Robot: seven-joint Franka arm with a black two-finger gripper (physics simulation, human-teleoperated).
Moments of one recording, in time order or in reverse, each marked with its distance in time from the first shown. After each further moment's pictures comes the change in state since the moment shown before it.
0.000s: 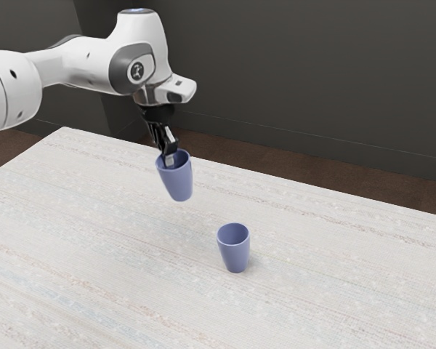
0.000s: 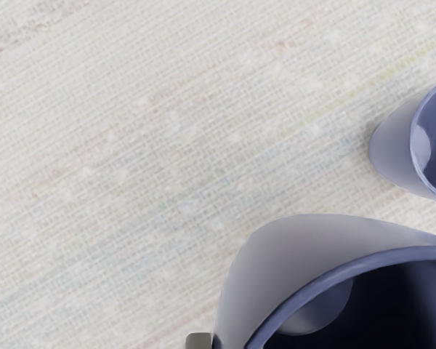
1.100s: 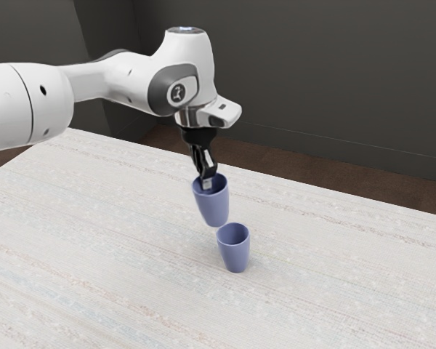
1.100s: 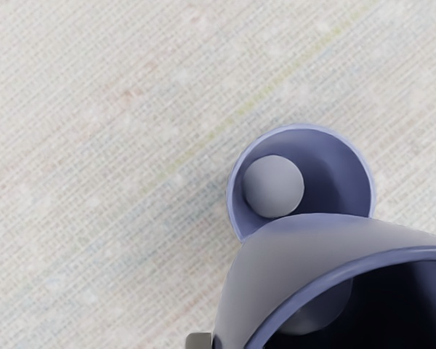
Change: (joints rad) arm -0.153 0.039 -0.009 -0.005 -0.014 0.014 -0.005
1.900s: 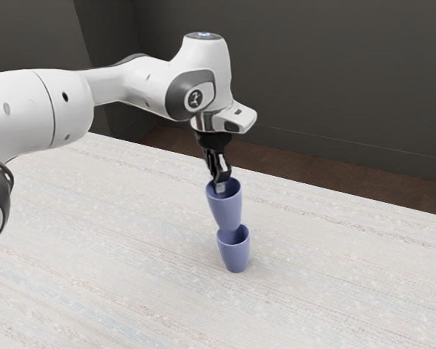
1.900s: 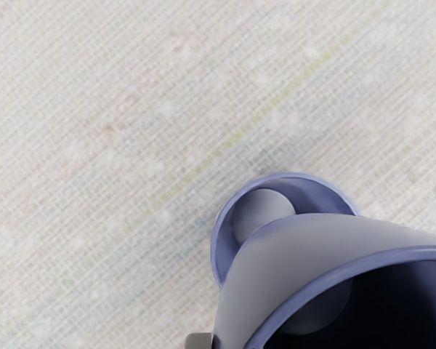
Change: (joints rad) arm 0.000 0.078 -0.026 0.078 -0.004 -0.006 -0.002
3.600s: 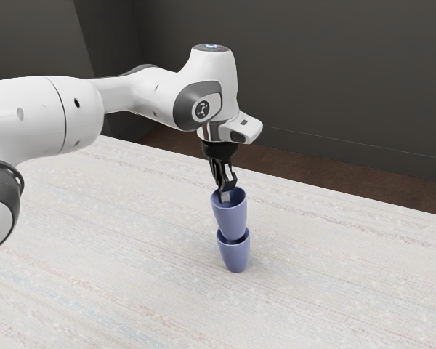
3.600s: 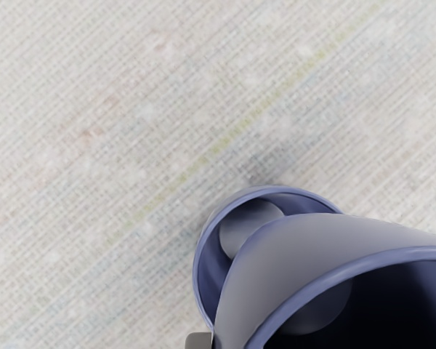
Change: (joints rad) arm 0.002 0.033 -0.012 -0.004 -0.010 0.022 -0.001
